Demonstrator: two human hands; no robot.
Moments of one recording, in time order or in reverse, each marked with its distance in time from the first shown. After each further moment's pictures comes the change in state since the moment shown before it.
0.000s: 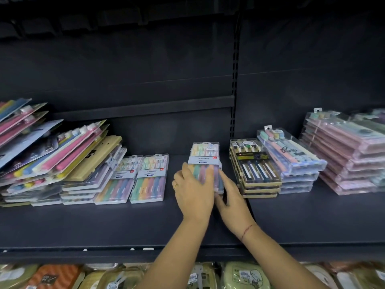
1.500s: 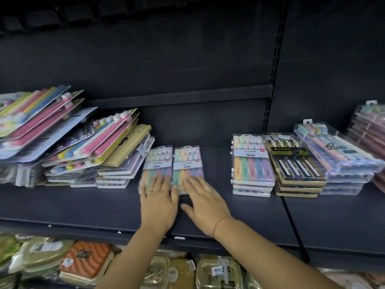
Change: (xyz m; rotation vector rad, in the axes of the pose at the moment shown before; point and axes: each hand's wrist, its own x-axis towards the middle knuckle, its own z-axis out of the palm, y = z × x) left_hand 0.038 -0.129 -0.099 0.648 -0.112 0.173; right_hand 0.008 -0.051 0.107 -0.702 -0.402 -0.313
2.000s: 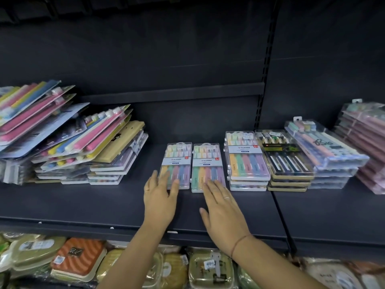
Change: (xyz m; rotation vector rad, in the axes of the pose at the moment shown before) left_hand -0.006 0.013 0.010 -0.432 0.012 -0.074; right_hand -0.058 0.017 0.001 -0.144 0.199 0.152
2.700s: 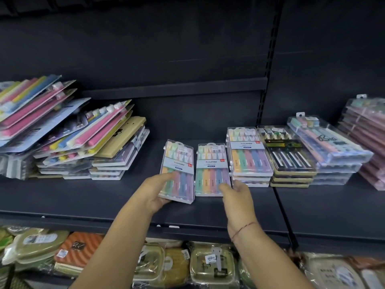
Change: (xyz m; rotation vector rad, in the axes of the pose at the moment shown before) left_hand 0.020 0.021 -0.038 -0.940 -0.366 -0.647; right_hand 0.012 -0.009 -0.035 1.365 0.130 0.856
